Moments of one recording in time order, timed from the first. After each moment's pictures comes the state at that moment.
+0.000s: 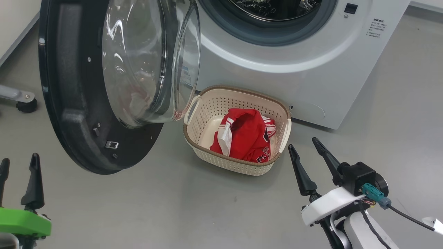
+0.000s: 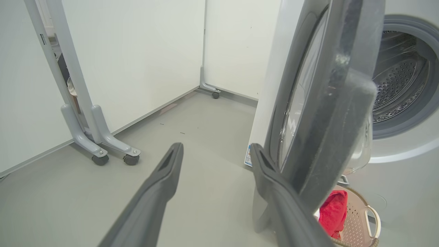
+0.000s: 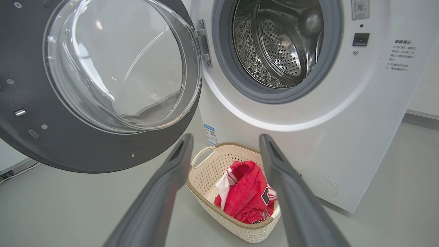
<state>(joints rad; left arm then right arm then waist) -0.04 0.34 0.03 0.17 -0.66 -0.13 -0.15 -0.14 -0.08 0.34 0.26 0.33 0.12 -0.25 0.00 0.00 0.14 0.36</state>
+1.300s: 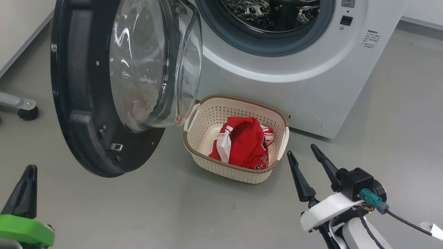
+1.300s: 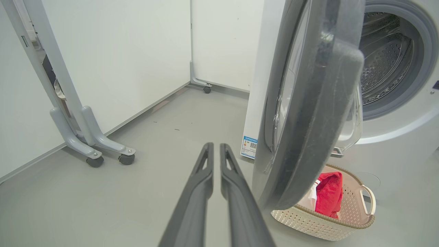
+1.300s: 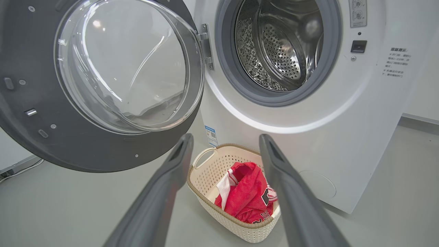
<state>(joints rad) -0.04 0.41 -0.08 0.25 -0.67 -0.13 -0.20 -0.11 -0.07 0.34 0.26 0.33 0.12 -0.25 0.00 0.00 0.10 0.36</state>
